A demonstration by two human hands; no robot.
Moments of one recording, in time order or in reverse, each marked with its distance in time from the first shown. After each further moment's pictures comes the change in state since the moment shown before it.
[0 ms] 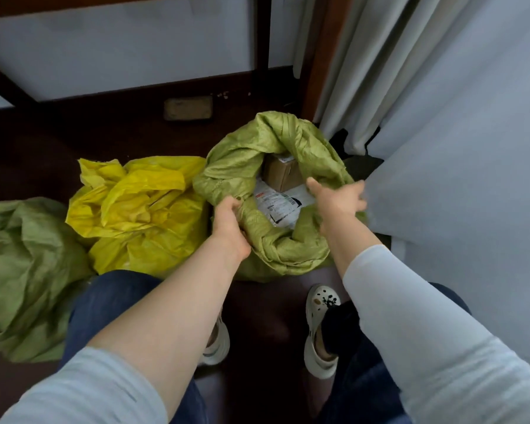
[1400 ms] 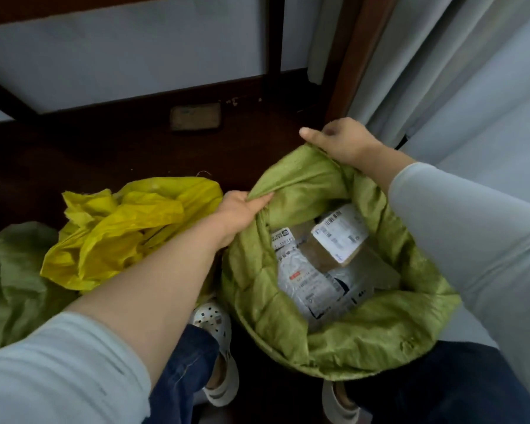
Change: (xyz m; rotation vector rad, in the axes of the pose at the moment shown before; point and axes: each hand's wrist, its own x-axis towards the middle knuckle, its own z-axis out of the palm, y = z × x) left_hand 0.068 0.070 0.034 0.877 -0.093 0.394; right_hand 0.102 -0.113 0.046 -0.760 -0.426 -0.644
